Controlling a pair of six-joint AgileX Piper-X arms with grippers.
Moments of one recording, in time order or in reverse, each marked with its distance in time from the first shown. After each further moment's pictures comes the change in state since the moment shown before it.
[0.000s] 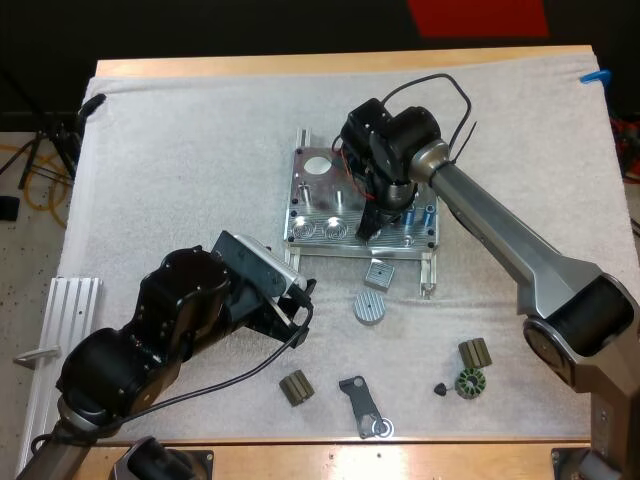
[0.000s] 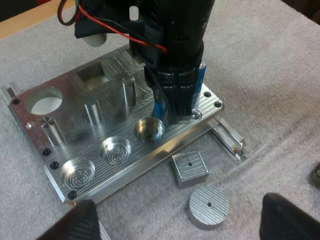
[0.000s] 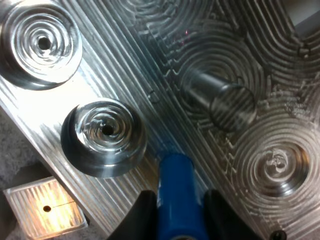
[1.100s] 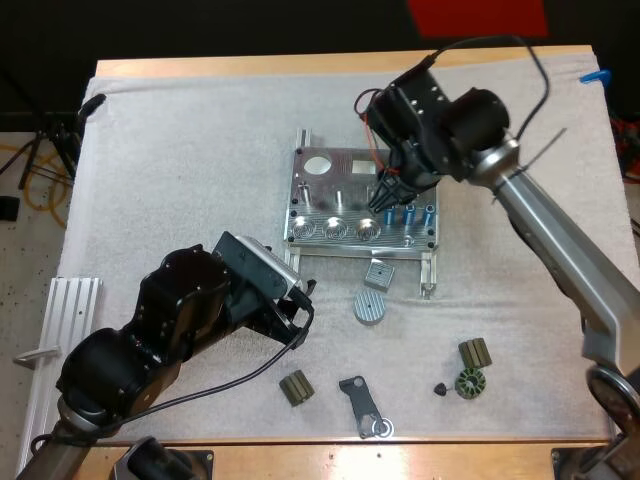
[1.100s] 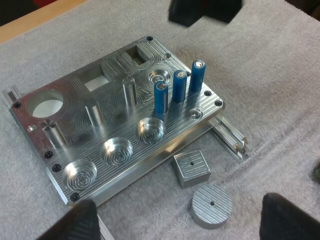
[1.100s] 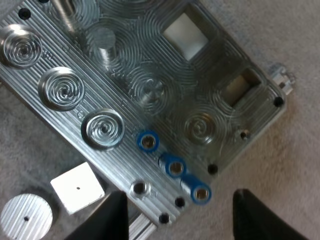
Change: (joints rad) left arm 0.000 0.000 0.000 0.000 0.000 0.026; right arm -0.010 -0.293 0.000 0.031 0.034 0.196
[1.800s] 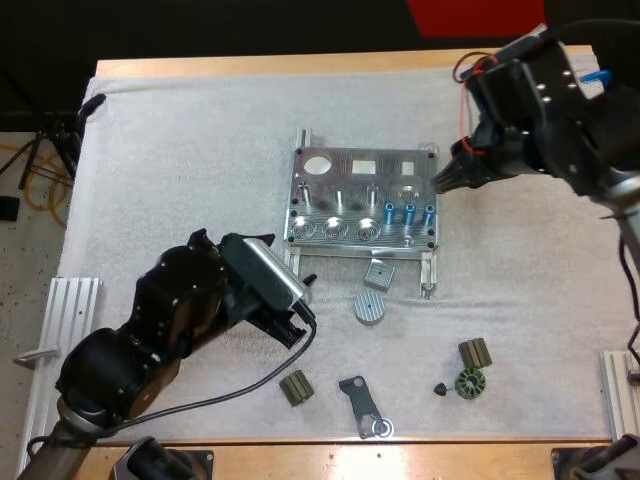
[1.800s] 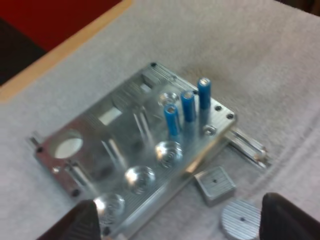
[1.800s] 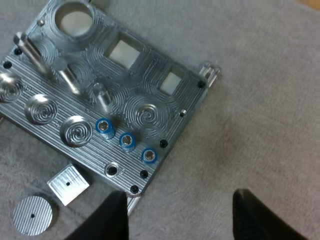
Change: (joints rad) left arm 0.036 0.000 0.000 -0.063 0.005 0.178; right arm -0.127 -0.252 0.000 0.071 -0.023 0.102
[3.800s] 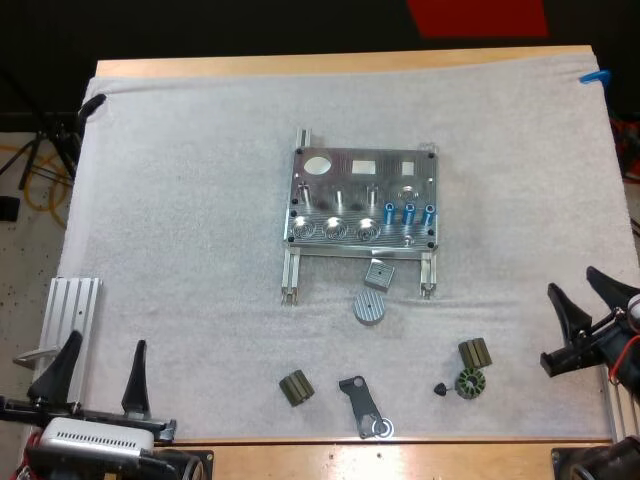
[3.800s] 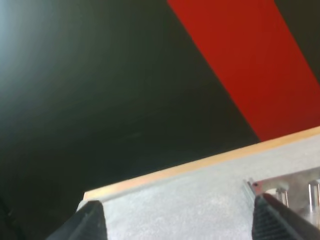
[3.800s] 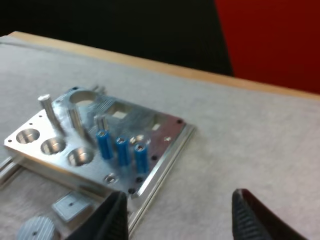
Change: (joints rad) left arm 0.451 -0.807 0.159 0.134 -0.130 0.012; right arm -0.064 -1.194 1.185 -0.624 -0.042 0.045
